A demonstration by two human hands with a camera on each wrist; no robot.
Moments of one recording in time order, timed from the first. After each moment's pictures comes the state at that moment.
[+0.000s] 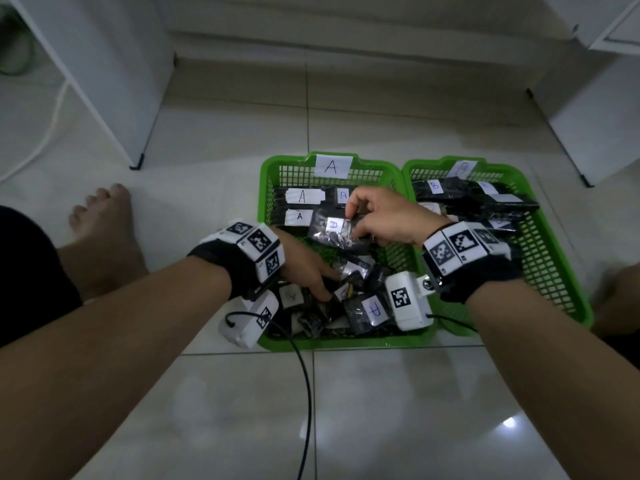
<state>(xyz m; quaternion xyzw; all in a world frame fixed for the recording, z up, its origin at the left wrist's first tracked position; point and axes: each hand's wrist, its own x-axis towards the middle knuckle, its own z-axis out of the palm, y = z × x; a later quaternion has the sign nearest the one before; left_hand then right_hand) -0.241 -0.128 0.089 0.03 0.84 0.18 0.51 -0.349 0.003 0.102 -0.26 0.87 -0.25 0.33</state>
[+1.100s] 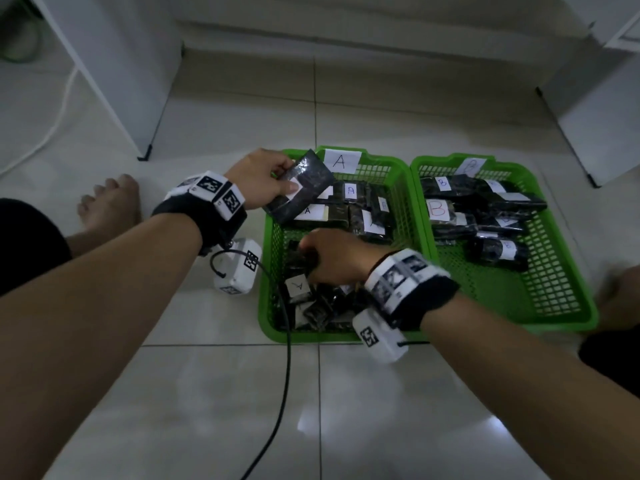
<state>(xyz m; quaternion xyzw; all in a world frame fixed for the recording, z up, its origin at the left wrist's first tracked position) -0.251 -0.229 0.078 -0.17 0.90 0.39 0.01 -0.285 -0.039 0.062 -0.43 0.82 -0.02 0.37</state>
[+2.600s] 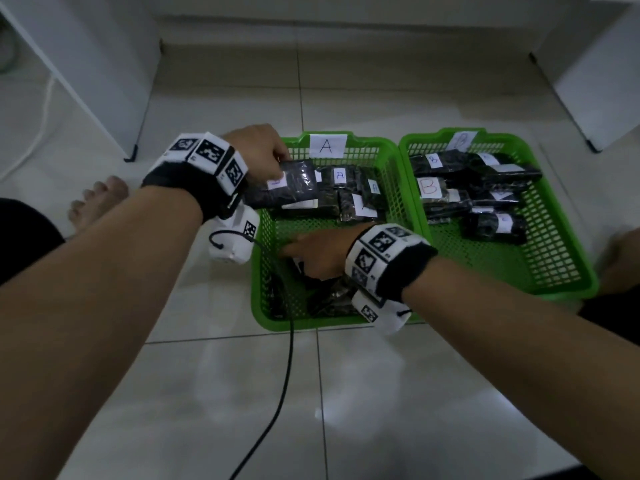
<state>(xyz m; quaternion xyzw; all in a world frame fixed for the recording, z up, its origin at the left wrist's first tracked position) -0.272 -0.210 0.127 -0.13 0.97 0.18 0.14 -0.279 -0.043 0.071 -0.52 0.73 0.13 0.43</state>
